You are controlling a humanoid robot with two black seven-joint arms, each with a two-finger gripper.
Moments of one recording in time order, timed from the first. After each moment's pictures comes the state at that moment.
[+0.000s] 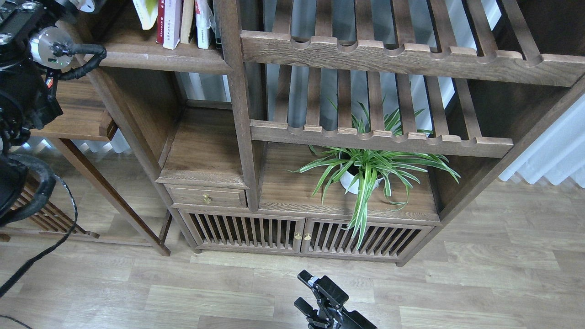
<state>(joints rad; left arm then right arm) -1.38 0.12 -0.57 0.00 0.42 -0.49 -0.45 -0.16 -0.04 0.74 0.98 0.48 0.58 -0.26</state>
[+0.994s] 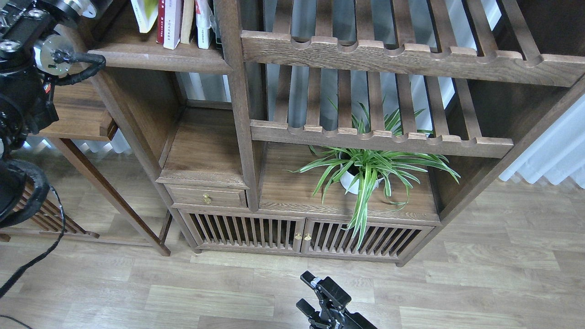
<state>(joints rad) -1.38 0.13 -0.51 0.00 0.42 -0.49 -0.47 -0.17 -0.04 0.75 0.99 0.50 0.58 -0.26</state>
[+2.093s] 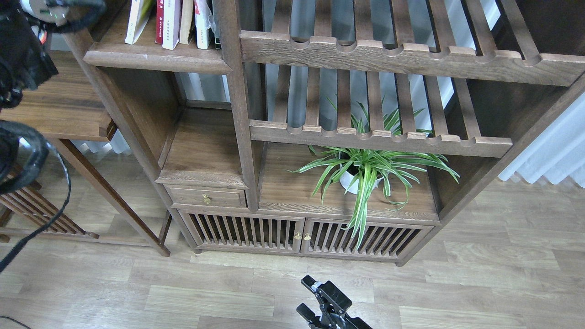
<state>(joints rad) -1.57 0.12 -0.53 0.00 0.34 -0.49 -0.49 -0.19 -0.04 0.75 0.99 0.50 0.58 -0.26</state>
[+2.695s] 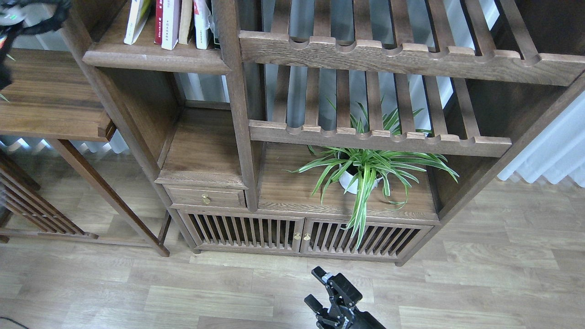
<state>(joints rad) -1.32 0.50 -0.59 -0.68 0.14 -0.49 -0.21 -0.21 -0.06 0.81 1.05 0.53 0.58 -0.26</state>
